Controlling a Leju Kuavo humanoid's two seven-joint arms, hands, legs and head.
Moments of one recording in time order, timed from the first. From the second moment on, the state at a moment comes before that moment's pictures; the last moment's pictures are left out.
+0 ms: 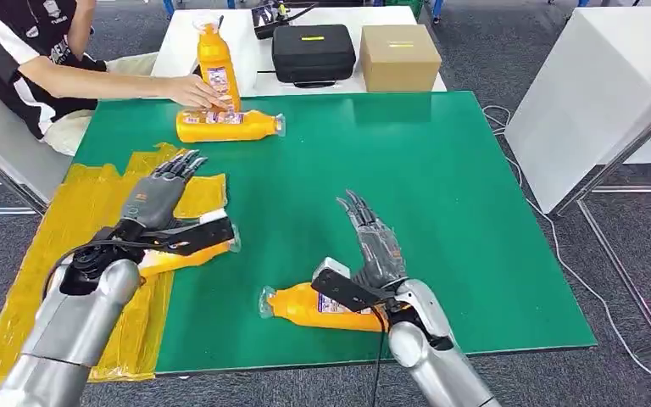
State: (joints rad) left arm -0.56 0.04 -0.35 -1.22 -1.03 -0.06 -0.09; right arm -0.18 0.01 0.39 -1.43 0.83 -0.21 -0.07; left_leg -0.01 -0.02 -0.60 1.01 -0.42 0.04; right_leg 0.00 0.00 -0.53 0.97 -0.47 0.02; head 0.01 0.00
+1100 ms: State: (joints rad) left arm -0.46 -0.08 -0.22 -0.97 -0.59 0.10 -0.21; right arm -0.27 -0.32 0.69 -1.69 0.81 0.15 -0.06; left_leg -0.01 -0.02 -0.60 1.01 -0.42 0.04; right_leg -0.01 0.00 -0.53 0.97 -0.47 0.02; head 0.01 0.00
